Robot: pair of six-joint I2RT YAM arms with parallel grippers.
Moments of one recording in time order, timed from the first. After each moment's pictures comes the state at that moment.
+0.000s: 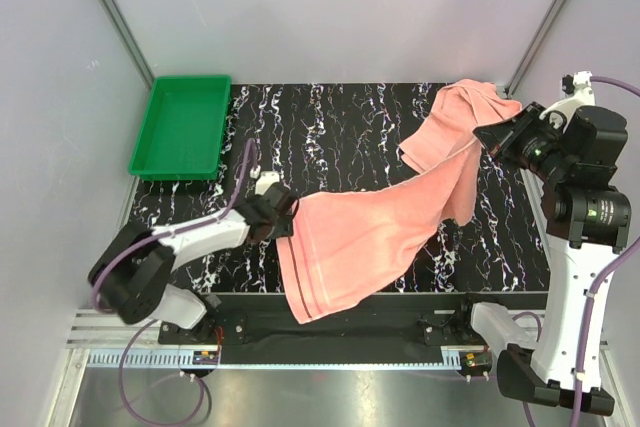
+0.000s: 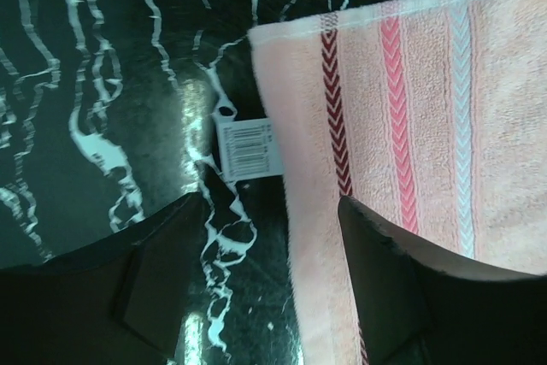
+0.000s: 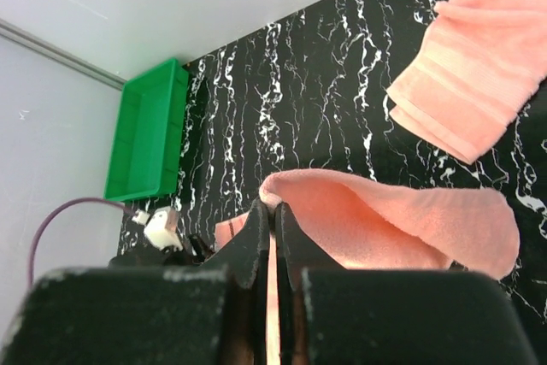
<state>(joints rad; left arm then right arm) -0.71 1.40 0.70 -0.39 -0.41 -0.70 -0.15 0.98 1.56 -0.89 -0.38 0.51</state>
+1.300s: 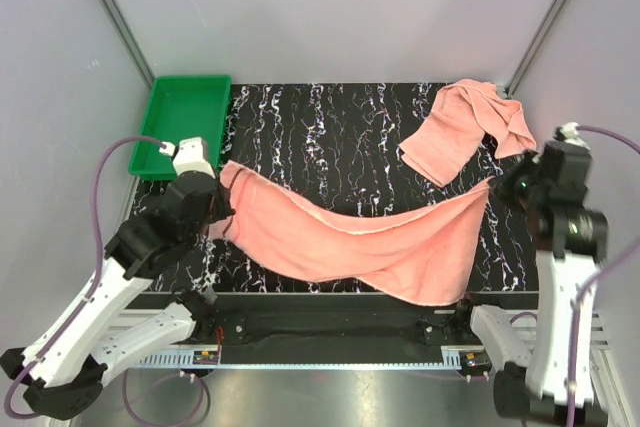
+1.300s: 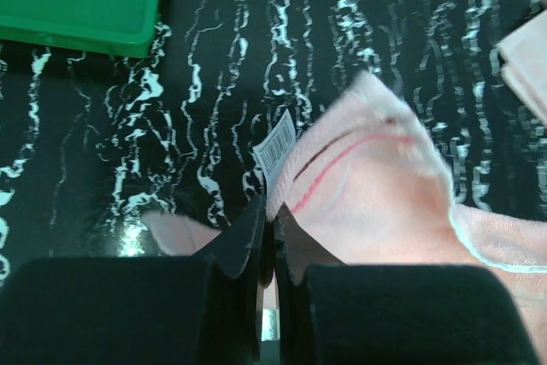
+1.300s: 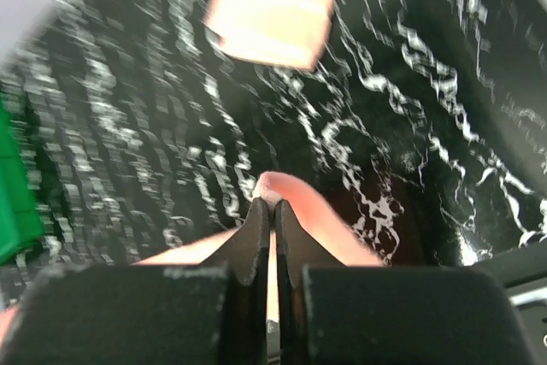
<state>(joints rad) -0.69 0.76 1.06 -0.89 -0.53 -0.59 -0.15 0.82 1.33 -1.09 -0.01 0.53</state>
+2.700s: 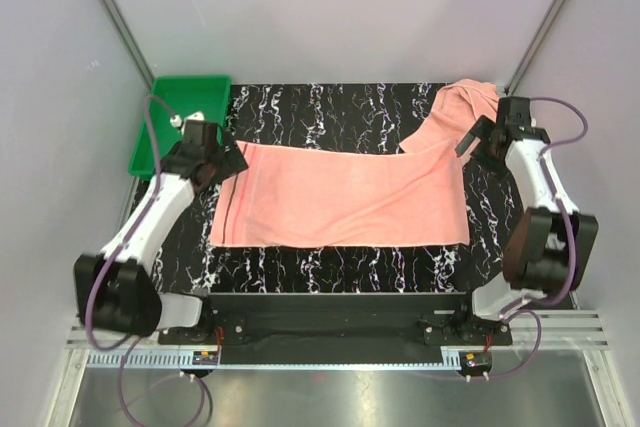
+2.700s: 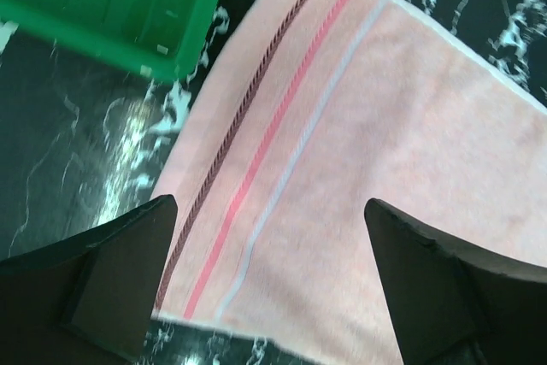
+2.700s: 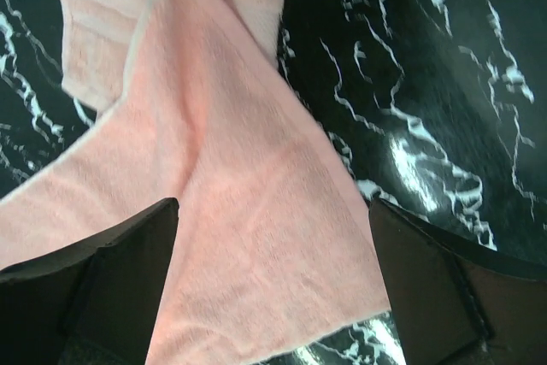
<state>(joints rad) -0.16 1.42 1.13 -0.59 -0.18 -0.55 -0.16 1.68 1.38 -0.71 0.07 0.50</state>
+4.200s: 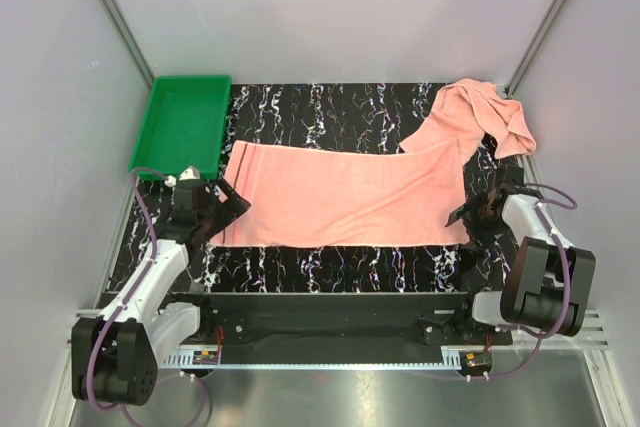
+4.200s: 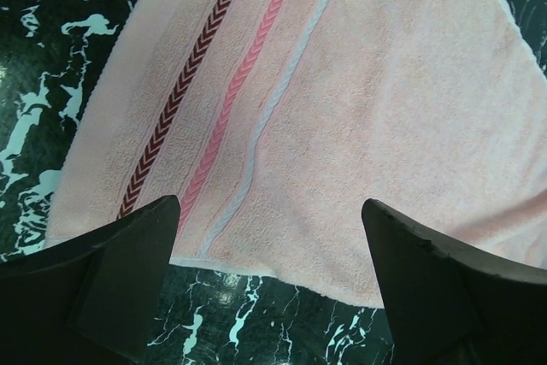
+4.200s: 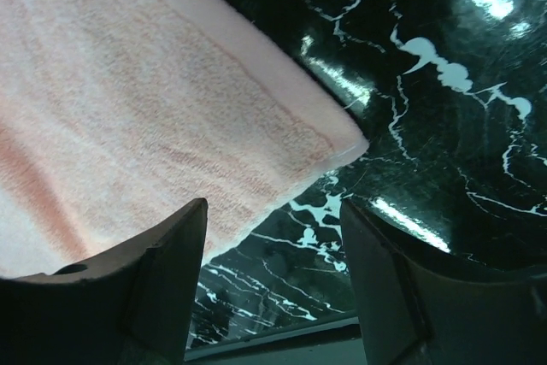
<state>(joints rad) -0.08 0.95 0.49 -0.30 0.07 -0.73 -0.27 1.34 0.74 -0.71 -0.16 0.70</state>
